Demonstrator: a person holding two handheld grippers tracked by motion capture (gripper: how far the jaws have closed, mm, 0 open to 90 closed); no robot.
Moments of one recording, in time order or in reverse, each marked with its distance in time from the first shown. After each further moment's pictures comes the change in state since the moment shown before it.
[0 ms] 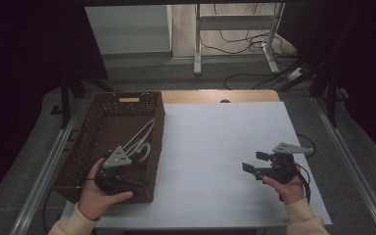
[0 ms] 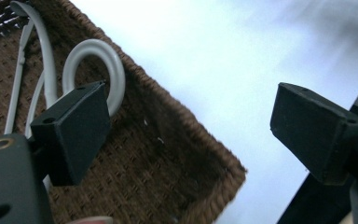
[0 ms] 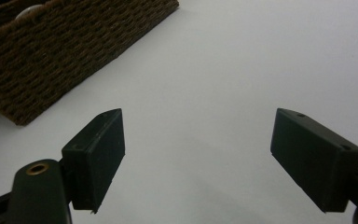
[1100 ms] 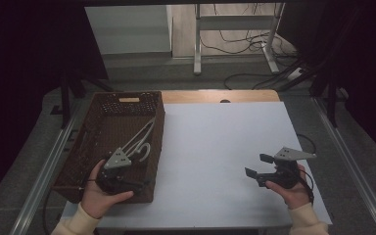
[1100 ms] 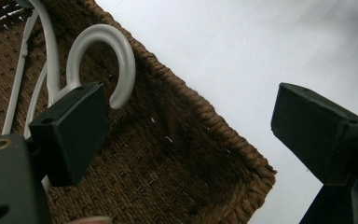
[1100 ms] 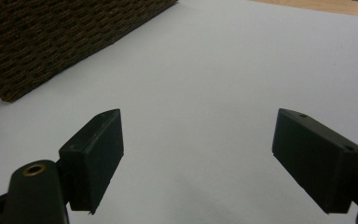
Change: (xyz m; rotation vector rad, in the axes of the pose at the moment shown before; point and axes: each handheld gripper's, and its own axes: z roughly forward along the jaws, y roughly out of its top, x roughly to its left) left arm 0.008 -0.012 0.008 -0.015 0.017 -0.015; right arm 0.008 -0.006 -0.012 0.010 -0.045 -0.107
